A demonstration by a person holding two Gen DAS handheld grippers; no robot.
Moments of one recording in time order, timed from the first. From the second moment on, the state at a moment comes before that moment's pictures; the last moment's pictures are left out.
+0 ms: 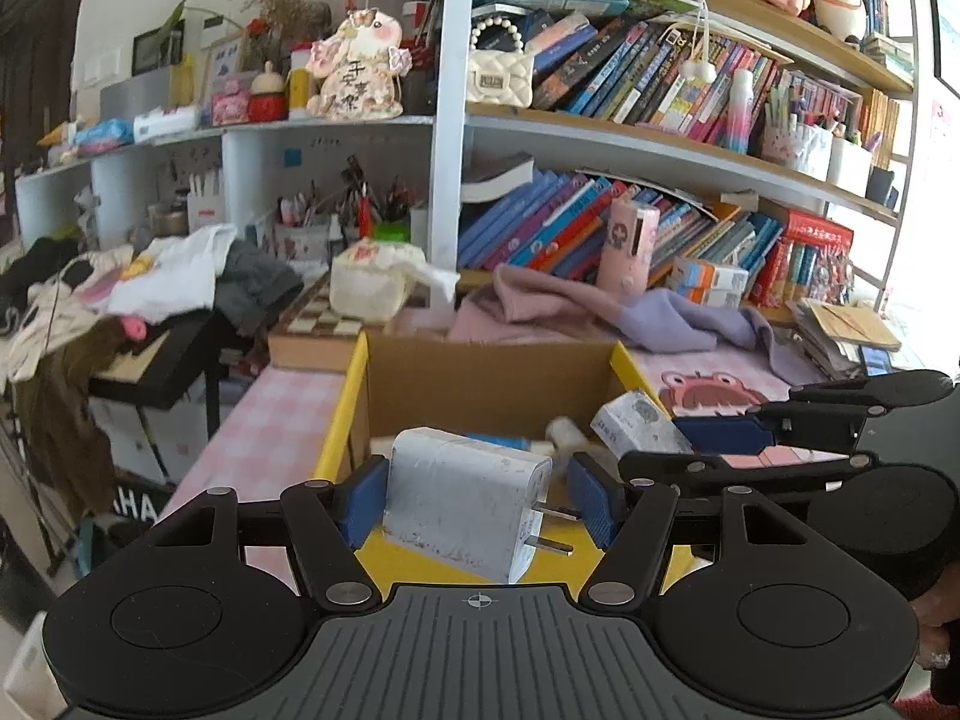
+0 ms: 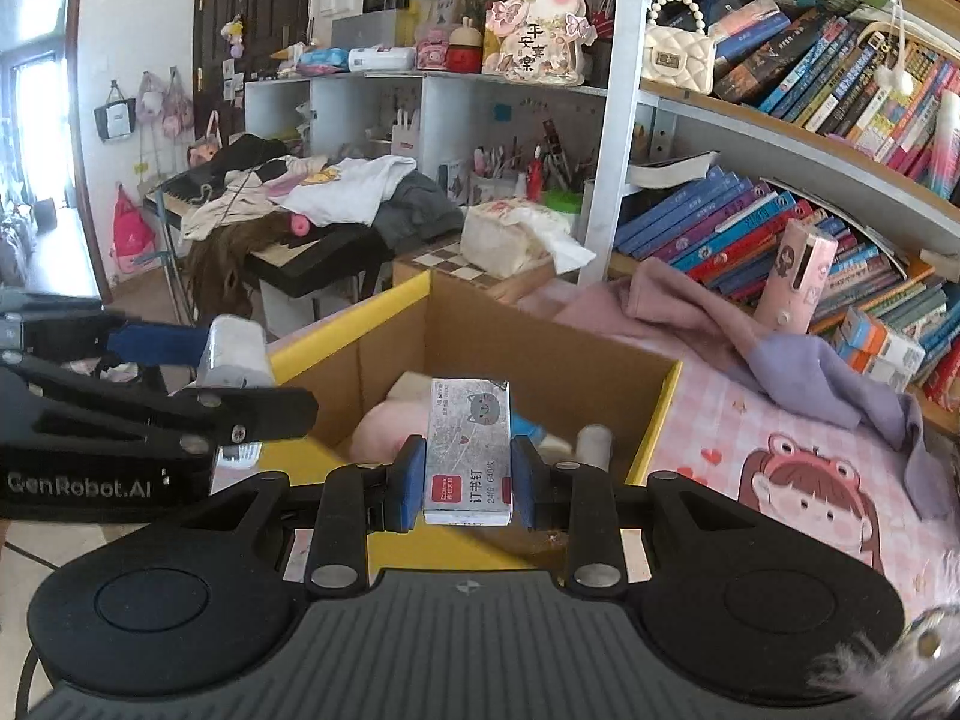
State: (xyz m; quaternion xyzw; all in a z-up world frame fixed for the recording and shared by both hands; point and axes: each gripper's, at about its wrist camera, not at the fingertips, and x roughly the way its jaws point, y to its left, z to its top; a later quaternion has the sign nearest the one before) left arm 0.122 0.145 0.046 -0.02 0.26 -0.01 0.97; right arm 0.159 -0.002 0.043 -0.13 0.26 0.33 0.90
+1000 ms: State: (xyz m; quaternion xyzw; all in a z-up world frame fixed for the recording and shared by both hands) left arm 0.339 0.159 -0.018 -0.06 0.43 -0.03 0.90; right arm 0.333 0.057 -0.031 -0.26 0.39 0.32 0.82
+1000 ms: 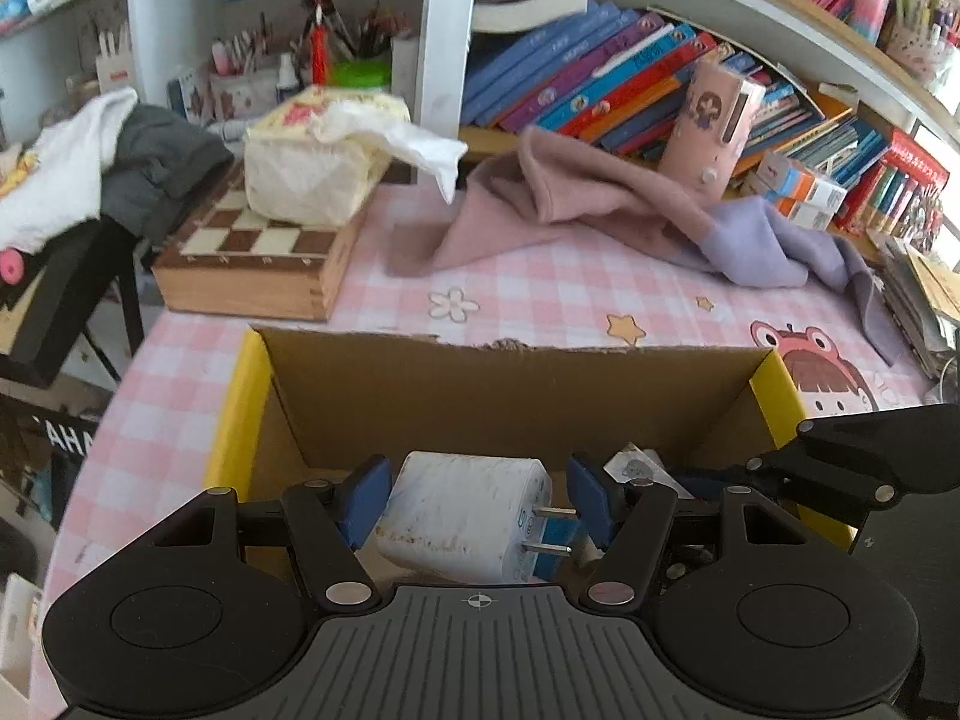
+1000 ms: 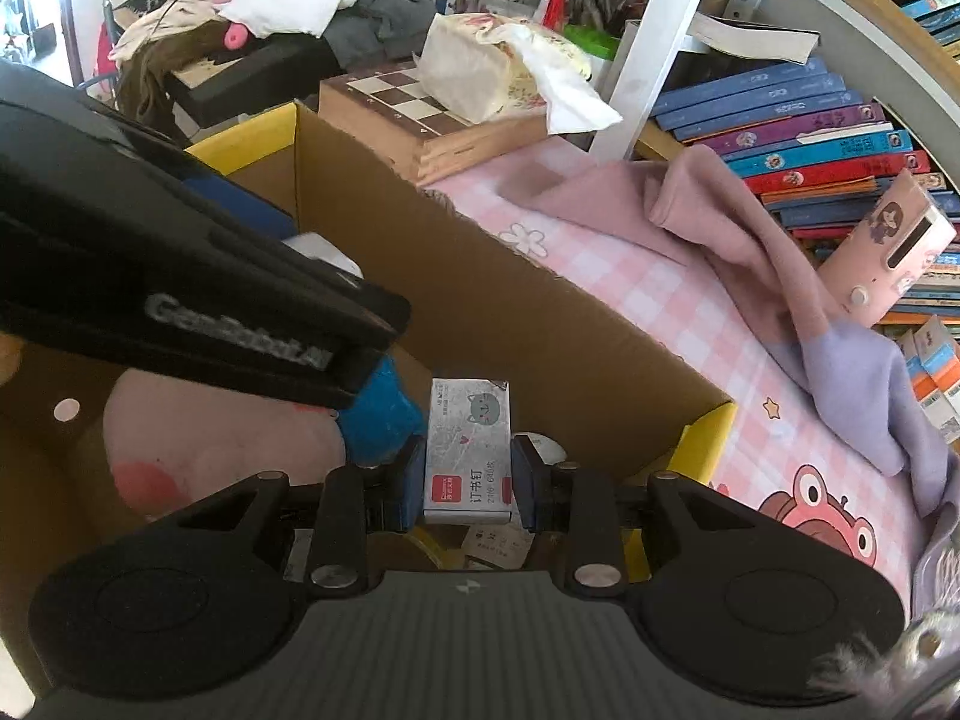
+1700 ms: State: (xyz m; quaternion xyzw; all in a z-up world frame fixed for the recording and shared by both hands) left arm 0.286 0.137 0.029 -0.02 0.35 -0.04 0.94; right arm 0.292 0.038 0.009 -0.21 0.33 0.32 0.86
